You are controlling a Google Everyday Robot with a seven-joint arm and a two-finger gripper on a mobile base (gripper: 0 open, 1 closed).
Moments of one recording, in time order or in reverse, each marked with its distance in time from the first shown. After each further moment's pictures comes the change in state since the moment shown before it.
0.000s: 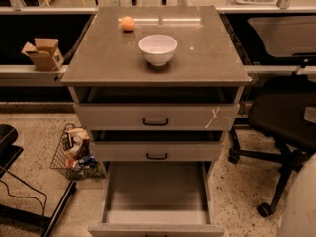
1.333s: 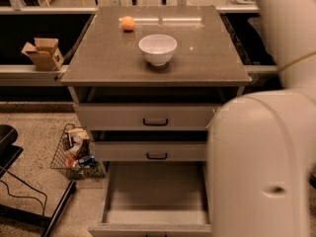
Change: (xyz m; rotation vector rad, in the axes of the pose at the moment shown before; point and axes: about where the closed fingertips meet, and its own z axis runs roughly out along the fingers) arm -0.026 -0.065 0.104 0.056 -0.151 0.079
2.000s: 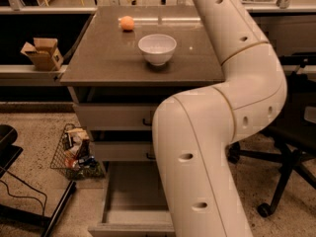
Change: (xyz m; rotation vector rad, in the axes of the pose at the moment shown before) arm 0.007 -0.005 0.094 0.138 0.138 0.013
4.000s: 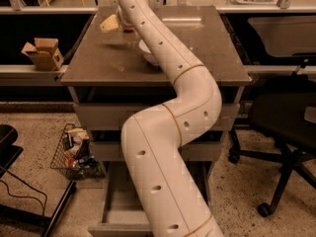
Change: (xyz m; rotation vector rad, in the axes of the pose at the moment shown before) arm 0.045 0.070 0.180 0.052 0.050 0.235
